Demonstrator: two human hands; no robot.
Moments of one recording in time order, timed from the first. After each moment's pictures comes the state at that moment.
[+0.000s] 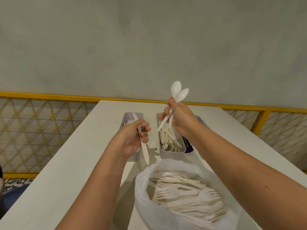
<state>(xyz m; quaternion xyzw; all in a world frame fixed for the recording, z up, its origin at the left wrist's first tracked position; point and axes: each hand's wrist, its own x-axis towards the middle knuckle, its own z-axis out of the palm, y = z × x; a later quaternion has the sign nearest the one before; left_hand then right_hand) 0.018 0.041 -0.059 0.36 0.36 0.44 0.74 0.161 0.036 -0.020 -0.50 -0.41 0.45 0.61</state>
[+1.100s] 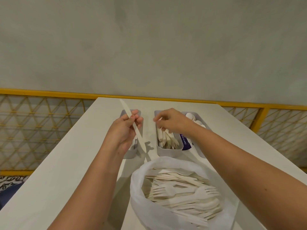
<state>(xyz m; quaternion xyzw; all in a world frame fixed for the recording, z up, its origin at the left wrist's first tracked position) 0.020 0.045 -0.062 0.35 0.30 0.56 0.69 0.175 0.027 -0.029 -0.65 -0.67 0.23 0.26</state>
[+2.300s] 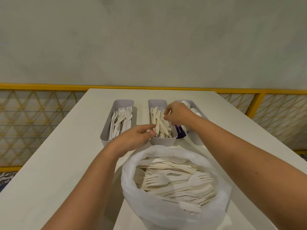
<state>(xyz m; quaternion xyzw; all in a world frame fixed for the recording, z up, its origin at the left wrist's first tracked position) 0.035 0.023 -0.086 0.74 0.42 0.19 0.48 0.210 0.043 -0.052 -0.74 -0.63 0.14 0.17</state>
